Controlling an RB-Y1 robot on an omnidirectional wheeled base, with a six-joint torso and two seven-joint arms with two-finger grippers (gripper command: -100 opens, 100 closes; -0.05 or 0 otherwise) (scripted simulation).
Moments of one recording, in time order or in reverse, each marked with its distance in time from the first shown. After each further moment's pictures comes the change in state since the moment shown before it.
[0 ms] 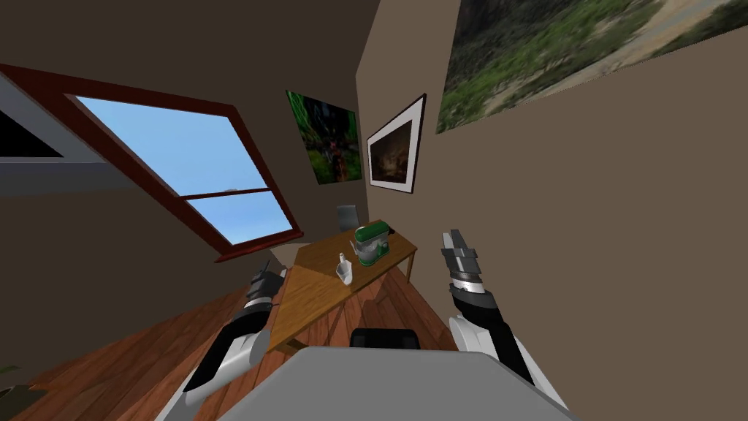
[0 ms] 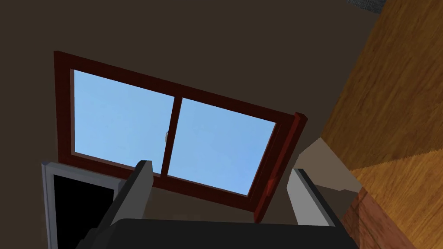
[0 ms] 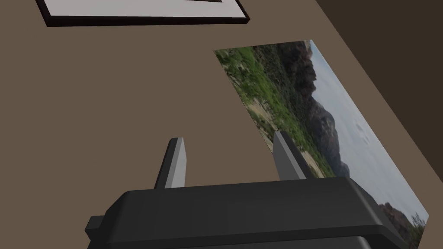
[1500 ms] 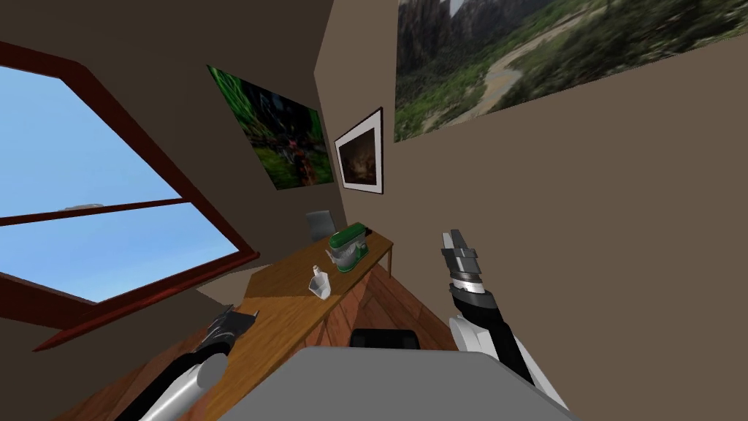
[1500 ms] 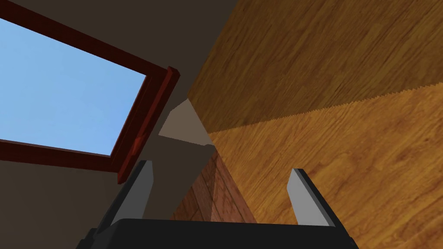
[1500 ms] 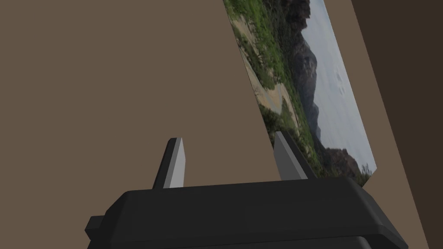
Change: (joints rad) left arm -0.053 0.134 0.180 0.426 0.353 0.324 0.106; right arm 0.000 0.000 0.000 0.000 0.000 0.000 0.000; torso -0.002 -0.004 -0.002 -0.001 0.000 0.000
